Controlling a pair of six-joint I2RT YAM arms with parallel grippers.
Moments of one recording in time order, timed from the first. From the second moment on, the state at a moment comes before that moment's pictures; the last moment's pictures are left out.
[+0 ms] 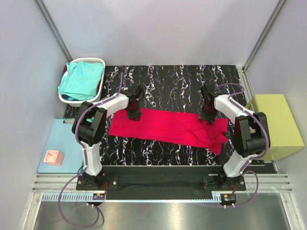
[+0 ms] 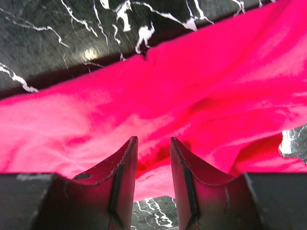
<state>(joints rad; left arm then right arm) -0.44 1.95 1.34 -0.66 -0.07 -0.61 0.21 1.73 1.19 -0.81 0.16 0.66</state>
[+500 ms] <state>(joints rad) -0.44 1.95 1.34 -0.66 -0.07 -0.61 0.21 1.66 1.04 -0.83 0.10 0.63</state>
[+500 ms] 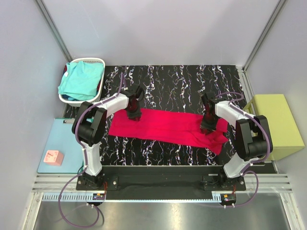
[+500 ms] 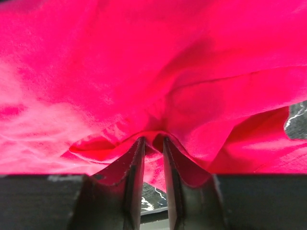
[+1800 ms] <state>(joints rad) -0.45 1.95 1.35 -0.66 -0.07 -0.60 0.27 1.37 1.24 -0.83 0.18 0.68</state>
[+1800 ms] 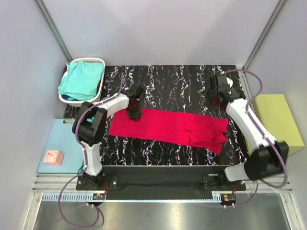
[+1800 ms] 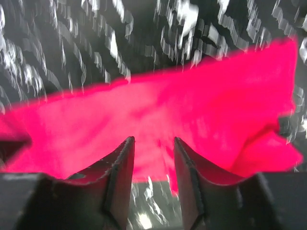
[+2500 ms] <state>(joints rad) -0.45 1.92 1.31 -0.66 -0.05 -0.60 0.22 1.42 1.01 -0.87 0.09 0.80</state>
